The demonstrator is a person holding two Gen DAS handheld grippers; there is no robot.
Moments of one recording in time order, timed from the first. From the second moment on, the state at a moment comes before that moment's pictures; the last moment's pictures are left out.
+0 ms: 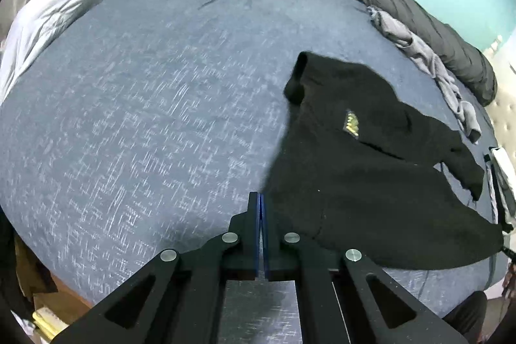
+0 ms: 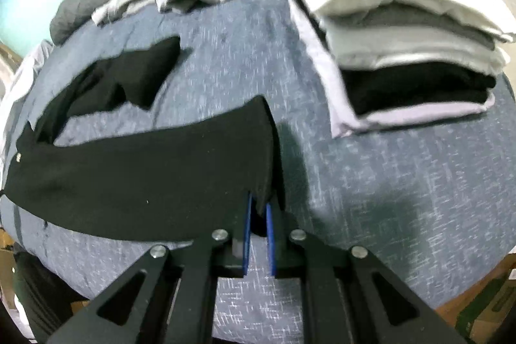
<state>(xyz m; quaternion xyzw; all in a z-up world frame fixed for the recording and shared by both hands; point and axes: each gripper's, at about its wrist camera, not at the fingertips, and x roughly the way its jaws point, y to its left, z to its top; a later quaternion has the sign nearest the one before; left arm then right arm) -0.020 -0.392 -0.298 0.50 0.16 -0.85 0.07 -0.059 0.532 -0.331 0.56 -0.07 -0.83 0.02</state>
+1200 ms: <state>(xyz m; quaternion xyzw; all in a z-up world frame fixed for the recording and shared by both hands) -0.100 -0.368 -0.283 0.52 0.14 -0.84 0.05 -0.145 0.438 -0.306 0.53 -0.08 -0.84 0.10</state>
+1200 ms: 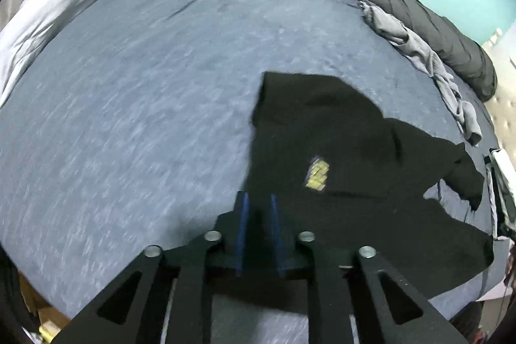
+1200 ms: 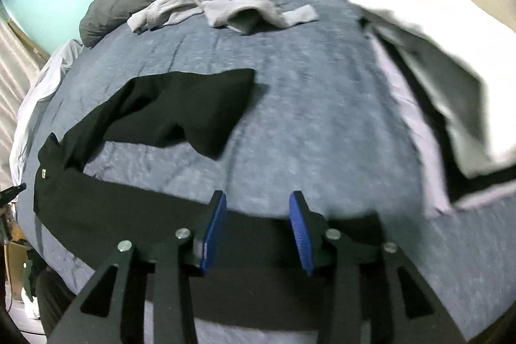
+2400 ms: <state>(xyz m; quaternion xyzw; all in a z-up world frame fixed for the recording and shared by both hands) -0.255 -0.367 -0.323 0.52 0.15 -0.84 0.05 -0.315 0.389 -0.387 0.56 -0.10 -0.82 0.10</state>
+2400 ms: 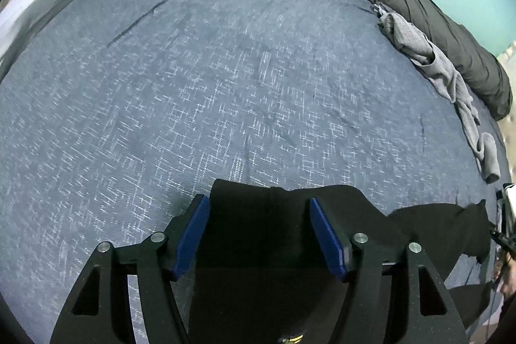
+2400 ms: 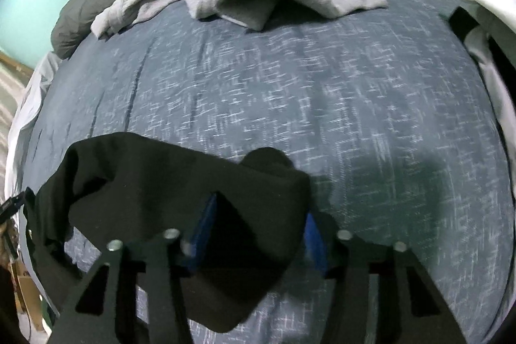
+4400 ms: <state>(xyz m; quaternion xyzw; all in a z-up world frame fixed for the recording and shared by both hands) -0.220 -0.326 -0.277 0.51 0.11 -0.85 0.02 -0.188 0.414 -0.333 0.48 0.09 -0.85 0.19</state>
